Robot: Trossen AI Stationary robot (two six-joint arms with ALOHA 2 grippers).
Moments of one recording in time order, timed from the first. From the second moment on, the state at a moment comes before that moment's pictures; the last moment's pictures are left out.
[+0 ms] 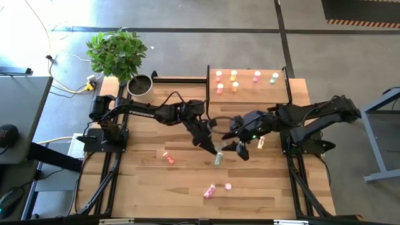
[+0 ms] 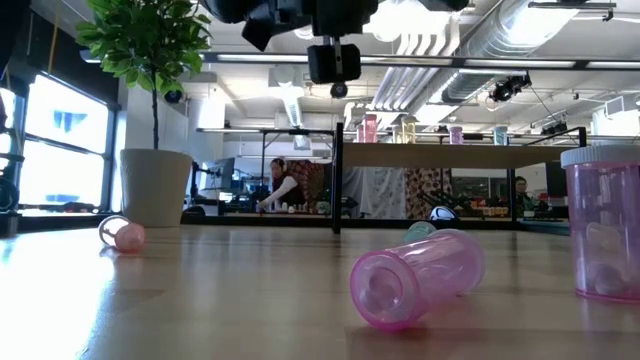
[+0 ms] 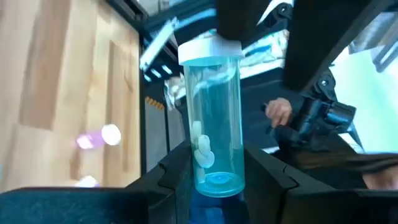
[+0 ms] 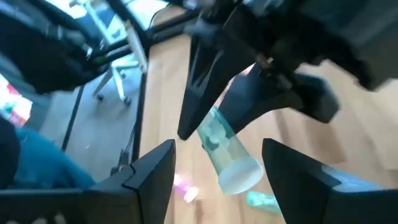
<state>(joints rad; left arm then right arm) 0.17 1.79 1.27 0.18 0.87 -0.92 0.21 1.29 1.26 -0.58 -0.05 0.45</state>
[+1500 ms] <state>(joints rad) 0.24 1.79 1.27 0.42 -0.10 0.10 -0.20 1.11 1.26 -0.60 0.12 0.63</state>
